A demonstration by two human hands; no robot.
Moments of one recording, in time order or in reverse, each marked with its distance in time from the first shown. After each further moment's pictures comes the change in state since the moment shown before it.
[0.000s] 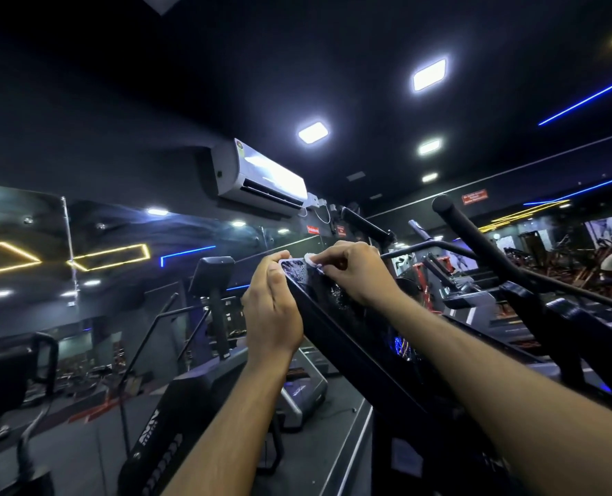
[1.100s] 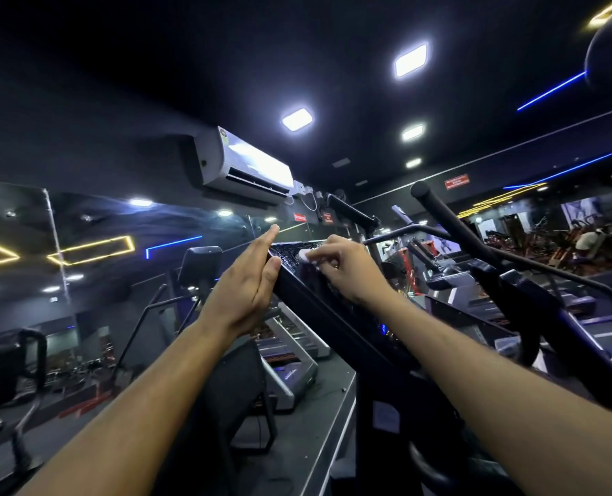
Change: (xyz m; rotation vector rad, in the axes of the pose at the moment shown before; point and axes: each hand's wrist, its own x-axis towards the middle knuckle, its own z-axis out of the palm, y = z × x) left_hand 0.027 -0.008 -0.051 0.419 -0.575 0.345; right_hand -0.043 -0.020 -0.015 0.013 -0.008 0.015
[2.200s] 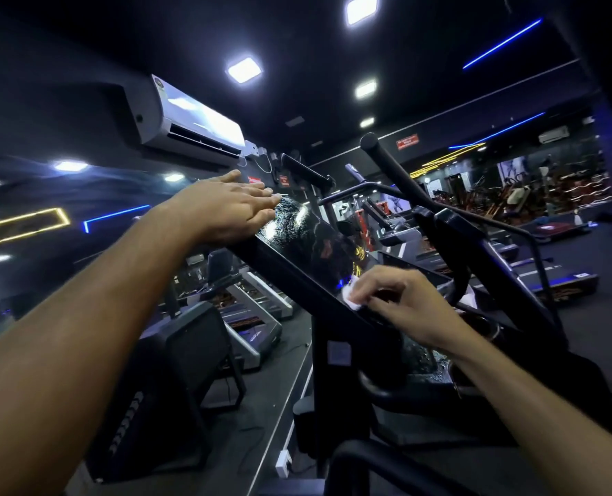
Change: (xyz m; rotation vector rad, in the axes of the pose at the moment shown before) left_hand 0.072 0.040 -0.006 0.731 -0.630 0.282; right_hand -0.178 0.010 -0.087 0.226 -0.106 0.114
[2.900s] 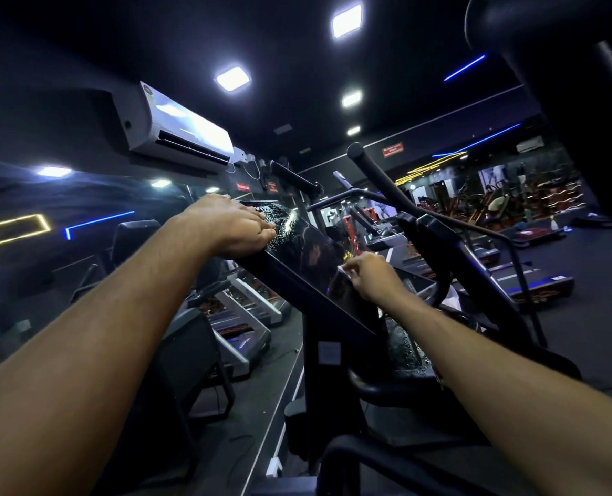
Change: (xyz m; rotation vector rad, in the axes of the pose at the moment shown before) left_hand -0.003 0.024 -0.007 0.056 -0.151 -0.084; right_hand 0.071 0.054 0.016 -0.581 0.078 0.430
